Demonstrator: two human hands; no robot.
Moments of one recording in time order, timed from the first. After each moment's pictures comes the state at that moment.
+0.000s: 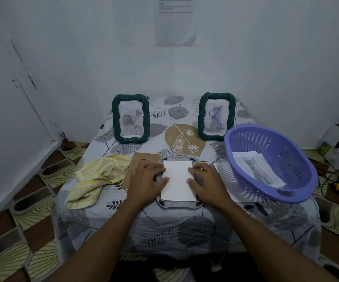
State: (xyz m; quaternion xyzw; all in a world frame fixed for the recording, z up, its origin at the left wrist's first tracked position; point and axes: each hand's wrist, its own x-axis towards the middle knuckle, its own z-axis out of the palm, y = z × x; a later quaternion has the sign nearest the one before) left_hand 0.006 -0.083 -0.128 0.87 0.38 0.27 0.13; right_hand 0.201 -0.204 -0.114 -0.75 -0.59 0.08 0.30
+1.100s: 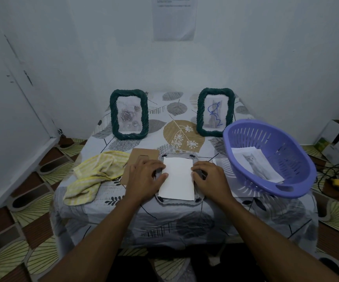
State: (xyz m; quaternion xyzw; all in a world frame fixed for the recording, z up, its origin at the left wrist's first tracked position) left_hand 0.006 -0.088 -0.124 0.87 0.38 0.27 0.13; right_hand 0.203 -0.209 -0.112 -0.73 -0.56 0.04 0.39
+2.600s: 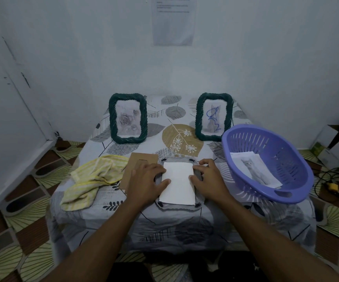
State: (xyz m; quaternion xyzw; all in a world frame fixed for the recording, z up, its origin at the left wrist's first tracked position) left_hand 0.011 -0.090 -0.118 0.88 0.38 0.25 0.14; right_hand 0.205 -0.199 -0.102 -0.78 -0.54 0.11 0.31
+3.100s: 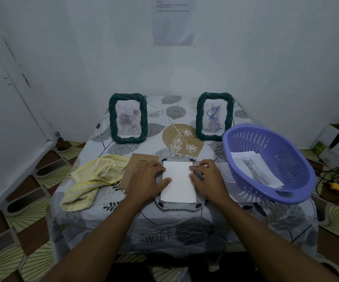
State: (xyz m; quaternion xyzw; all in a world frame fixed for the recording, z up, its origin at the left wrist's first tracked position) left_hand 0.015 -0.087 -0.111 0.88 0.37 0.23 0.16; right_hand 0.204 -0.197 -0.108 -0.77 -0.52 0.10 0.35
